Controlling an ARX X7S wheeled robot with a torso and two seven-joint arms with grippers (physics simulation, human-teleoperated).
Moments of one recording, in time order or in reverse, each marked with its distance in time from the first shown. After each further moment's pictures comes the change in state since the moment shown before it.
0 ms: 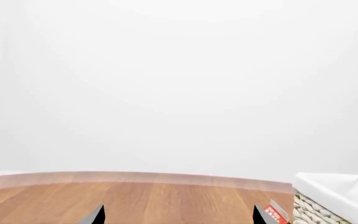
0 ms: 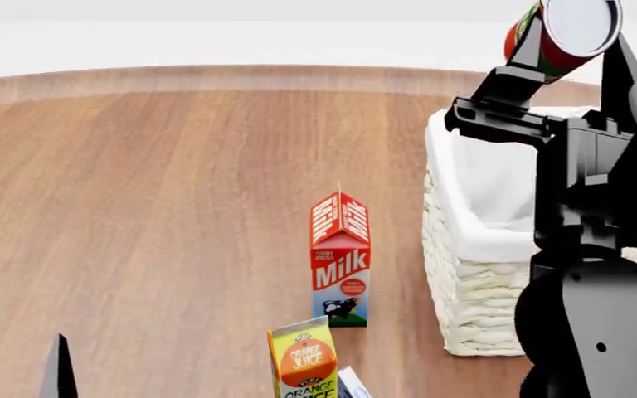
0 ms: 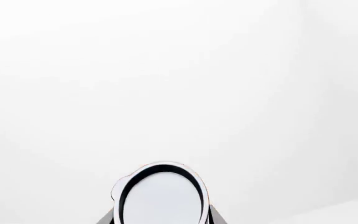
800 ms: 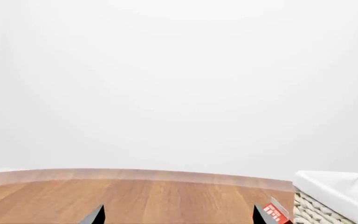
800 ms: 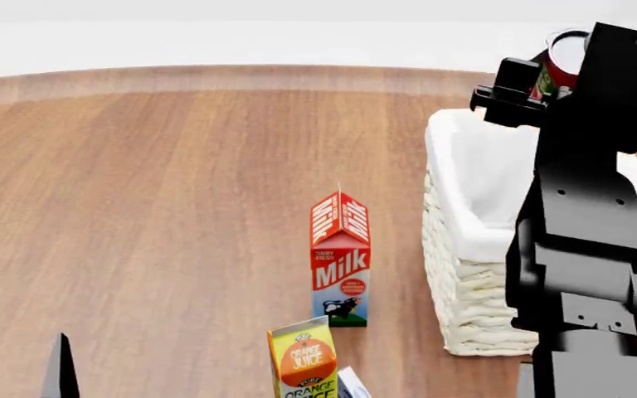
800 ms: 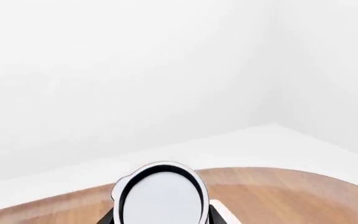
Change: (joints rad) left arm -0.013 -0.013 0.008 -0.018 -0.018 0.004 -0.012; right arm 0.554 -0.120 -0.018 1.228 -0.295 -0.221 -0.101
